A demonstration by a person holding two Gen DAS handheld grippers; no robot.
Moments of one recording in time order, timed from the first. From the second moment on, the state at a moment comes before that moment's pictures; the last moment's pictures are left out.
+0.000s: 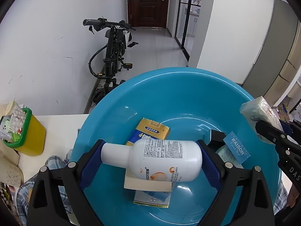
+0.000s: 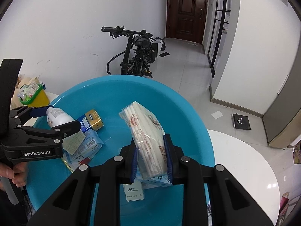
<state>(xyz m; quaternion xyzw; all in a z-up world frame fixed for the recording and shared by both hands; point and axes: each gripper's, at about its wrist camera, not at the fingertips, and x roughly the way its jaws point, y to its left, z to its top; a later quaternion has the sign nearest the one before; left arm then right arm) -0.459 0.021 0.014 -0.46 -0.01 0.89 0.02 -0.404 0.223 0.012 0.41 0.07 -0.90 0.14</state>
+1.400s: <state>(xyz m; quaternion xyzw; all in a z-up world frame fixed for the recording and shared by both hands) -0.444 0.020 0.041 -0.42 -0.01 0.91 0.03 -0.408 0.211 -0.019 0.46 0.10 -0.87 0.16</state>
